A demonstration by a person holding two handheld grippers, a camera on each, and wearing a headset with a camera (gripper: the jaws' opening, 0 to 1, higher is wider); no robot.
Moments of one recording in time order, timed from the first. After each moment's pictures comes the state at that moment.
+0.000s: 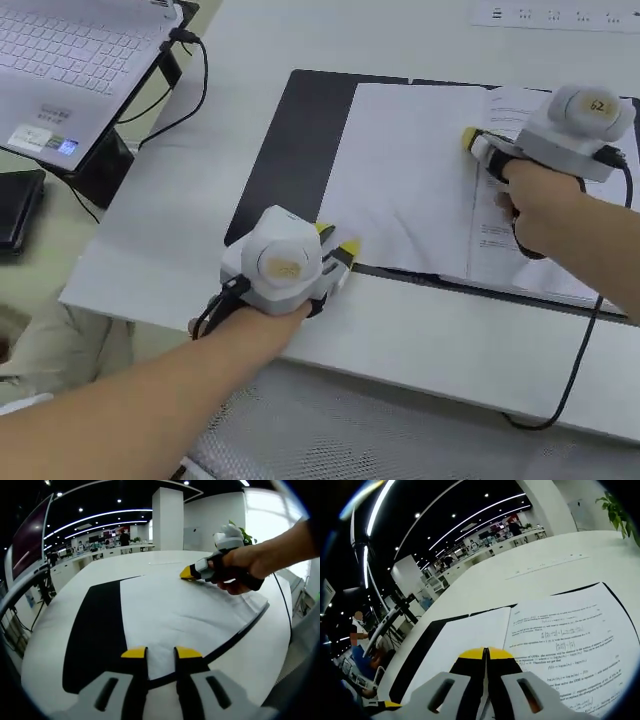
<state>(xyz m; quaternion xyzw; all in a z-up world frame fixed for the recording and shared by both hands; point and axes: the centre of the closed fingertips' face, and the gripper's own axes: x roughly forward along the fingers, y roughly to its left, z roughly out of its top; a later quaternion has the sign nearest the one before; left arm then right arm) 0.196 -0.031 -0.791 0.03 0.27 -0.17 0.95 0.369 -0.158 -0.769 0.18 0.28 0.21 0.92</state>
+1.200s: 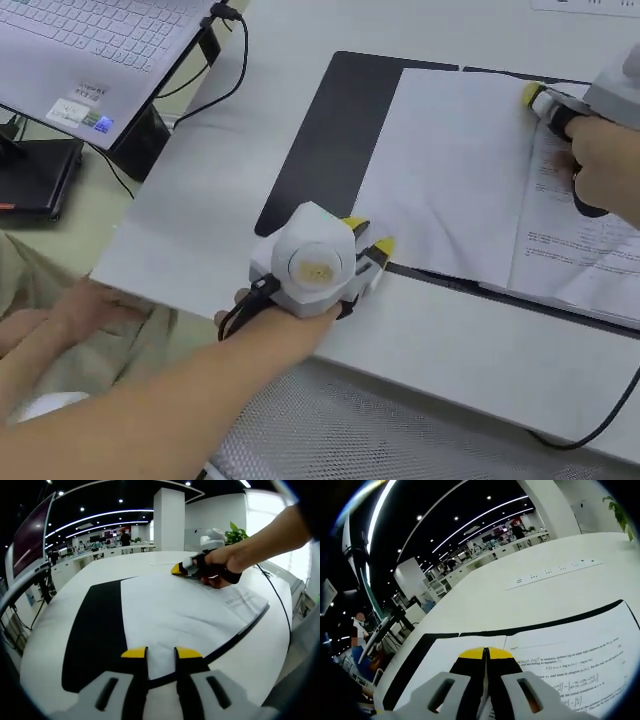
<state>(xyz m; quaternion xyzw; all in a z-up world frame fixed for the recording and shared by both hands) 0.195 -0.033 -0.791 0.03 0.27 -0.17 0.95 0.428 -0.165 -0.785 0.19 0.26 0.23 0.92</state>
